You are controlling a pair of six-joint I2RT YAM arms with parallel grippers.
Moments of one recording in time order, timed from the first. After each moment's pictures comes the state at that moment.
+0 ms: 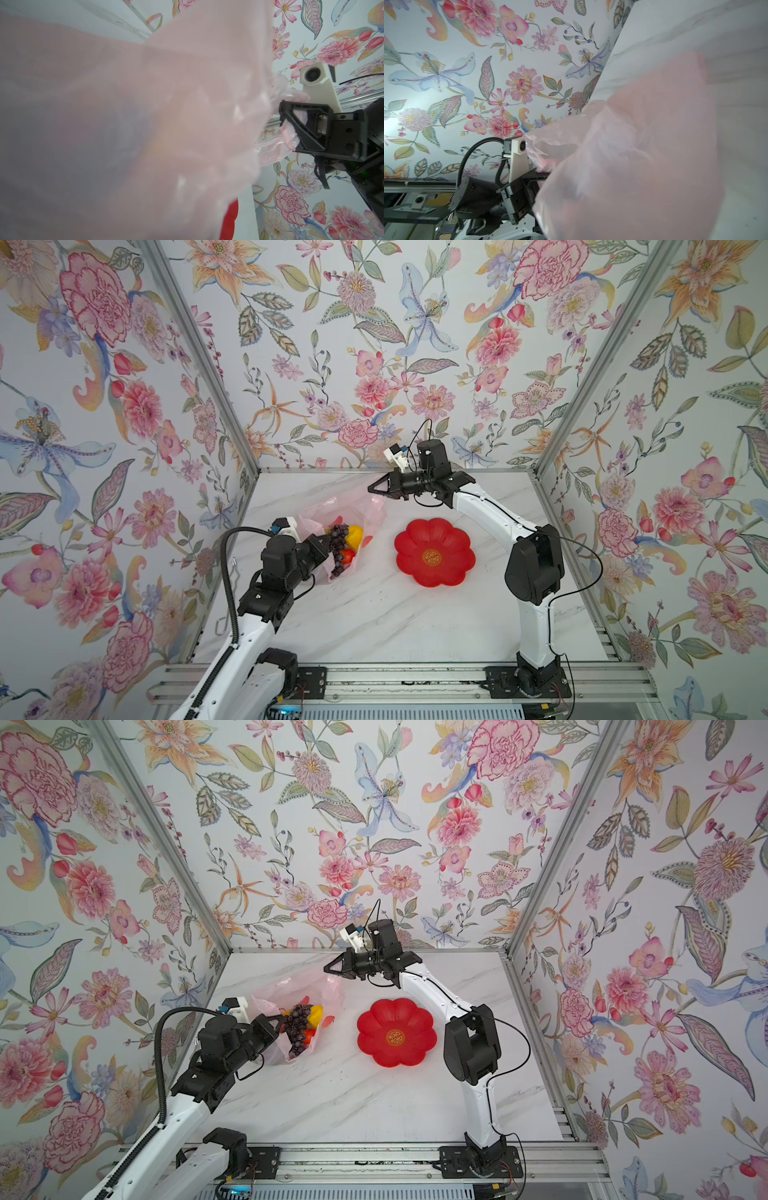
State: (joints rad) left arm -0.23 0.80 0.60 -0.18 0.16 -0.89; right arm 0.58 2.07 1.95 -0.25 -0.93 0.79
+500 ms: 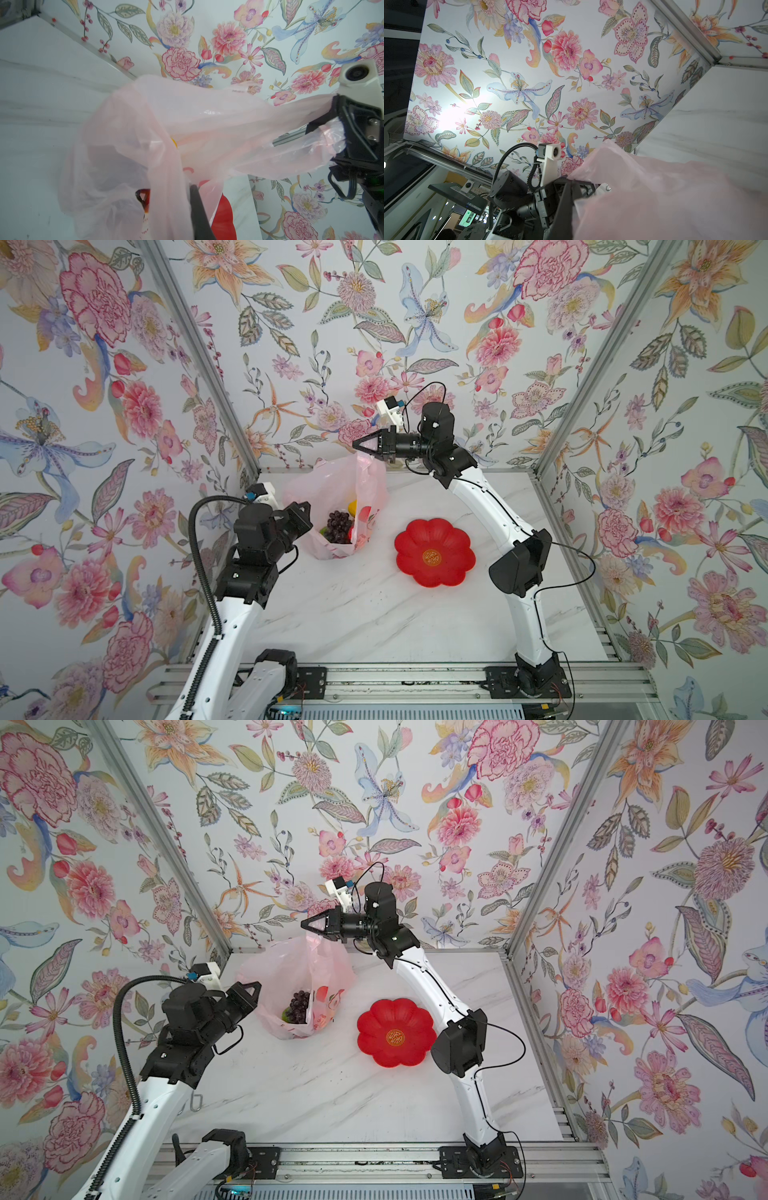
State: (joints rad) left arm -0.10 0.93 1.03 -0.37 0.15 -0.73; right arm 0.59 2.24 2.47 -0.17 -0.97 0.99
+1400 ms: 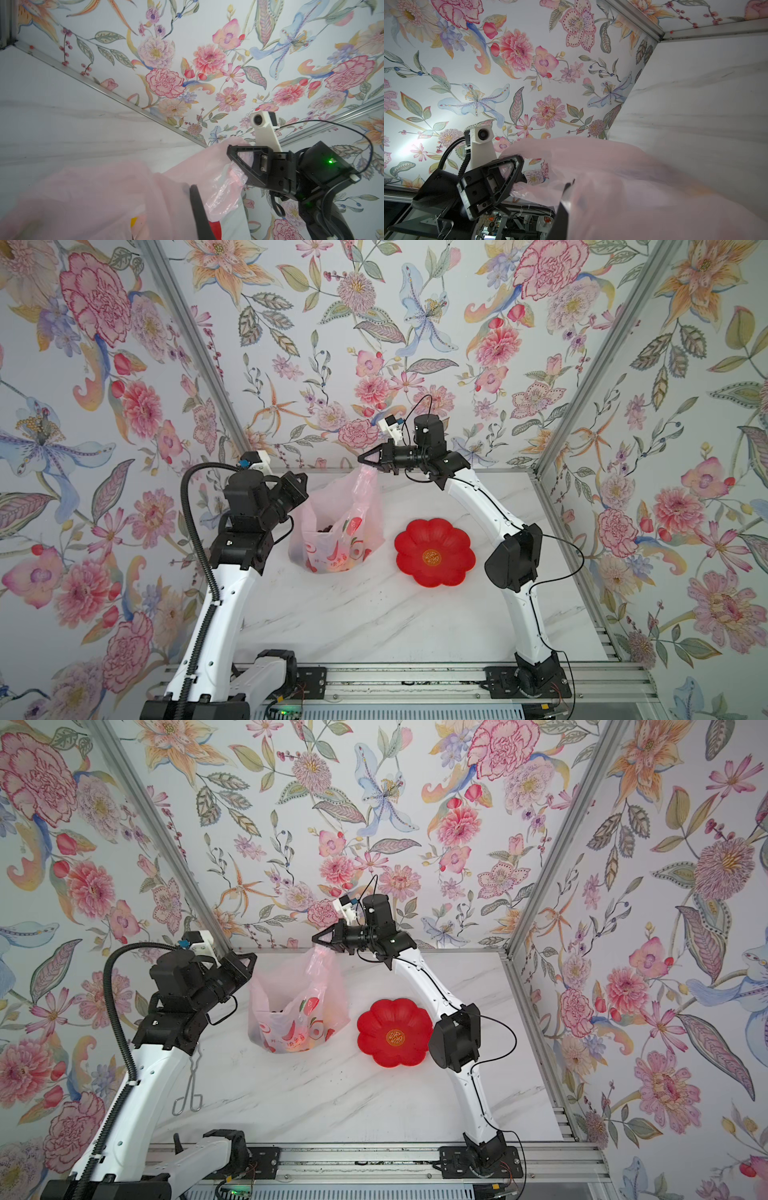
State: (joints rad) left arm -0.06 1.11 1.19 -0.37 0.23 -0.72; right arm 0.57 2.28 2.38 -0.36 -0.90 0.87
